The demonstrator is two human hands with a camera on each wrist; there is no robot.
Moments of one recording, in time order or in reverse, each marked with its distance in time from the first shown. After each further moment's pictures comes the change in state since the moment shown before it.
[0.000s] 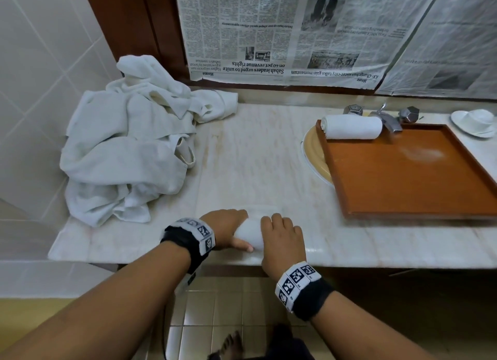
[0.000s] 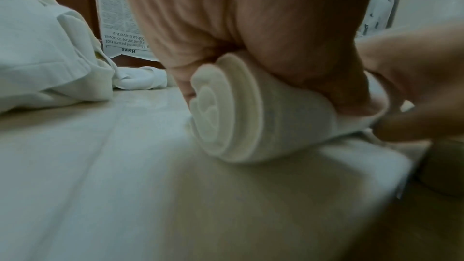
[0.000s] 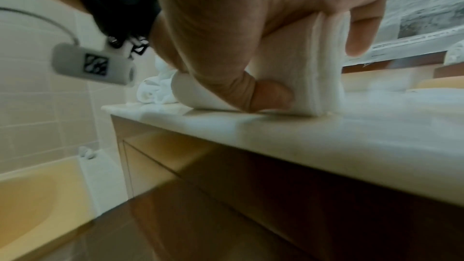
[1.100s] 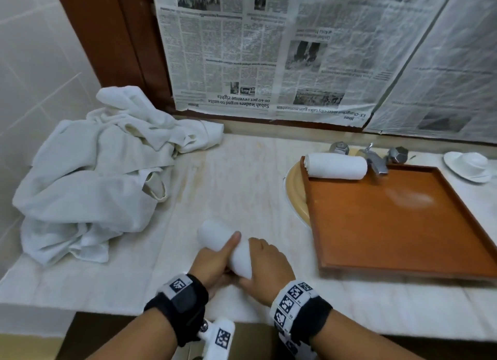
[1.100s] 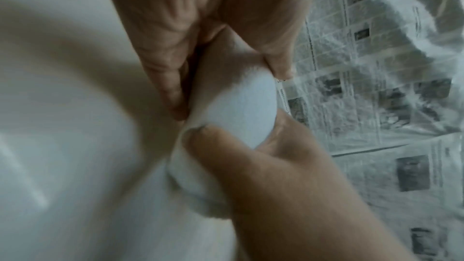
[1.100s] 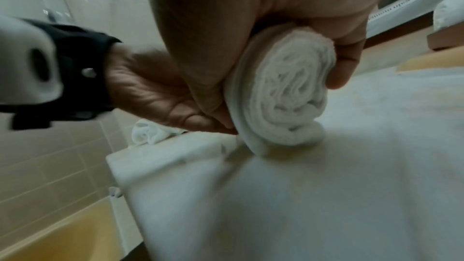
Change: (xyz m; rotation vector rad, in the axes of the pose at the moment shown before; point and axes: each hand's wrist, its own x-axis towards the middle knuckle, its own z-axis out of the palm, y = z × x) left_hand 0.039 0.076 0.000 -1.744 0.387 -0.504; right_hand 0.055 0.074 -0.019 0.317 -0.023 -0.169
